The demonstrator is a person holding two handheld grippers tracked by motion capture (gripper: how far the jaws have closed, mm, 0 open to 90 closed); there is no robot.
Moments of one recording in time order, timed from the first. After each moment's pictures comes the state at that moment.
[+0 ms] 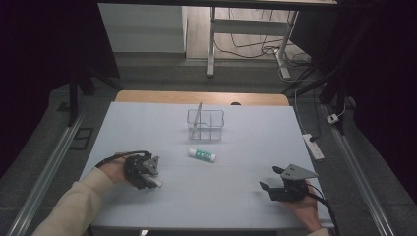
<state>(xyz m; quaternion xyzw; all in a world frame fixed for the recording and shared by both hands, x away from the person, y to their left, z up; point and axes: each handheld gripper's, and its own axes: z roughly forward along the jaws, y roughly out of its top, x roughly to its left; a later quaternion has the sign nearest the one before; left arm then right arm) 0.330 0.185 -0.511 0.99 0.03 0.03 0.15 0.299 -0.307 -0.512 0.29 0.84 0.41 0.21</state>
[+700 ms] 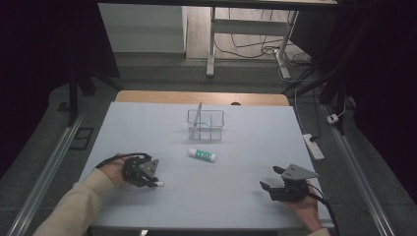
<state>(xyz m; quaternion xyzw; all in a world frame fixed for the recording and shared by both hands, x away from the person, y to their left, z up) 0.326 0.187 -0.512 0.99 -0.01 0.02 0.17 0.298 -0.308 -0.511 0.29 0.84 0.41 0.21</state>
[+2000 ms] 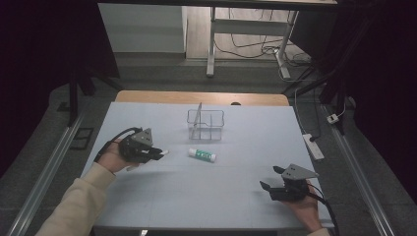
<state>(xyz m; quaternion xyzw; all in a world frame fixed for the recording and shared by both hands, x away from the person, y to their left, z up) 0.349 0.198 -0.453 0.93 0.18 0.09 0.30 0.298 -0.308 -0.511 0.29 0.84 0.41 0.21</state>
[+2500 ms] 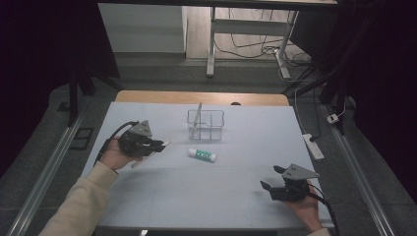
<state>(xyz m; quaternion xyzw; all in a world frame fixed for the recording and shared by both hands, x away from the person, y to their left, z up) 0.354 0.200 -0.443 0.90 0.24 0.12 0.35 0.298 -0.309 -0.510 0.29 0.83 0.41 0.22</state>
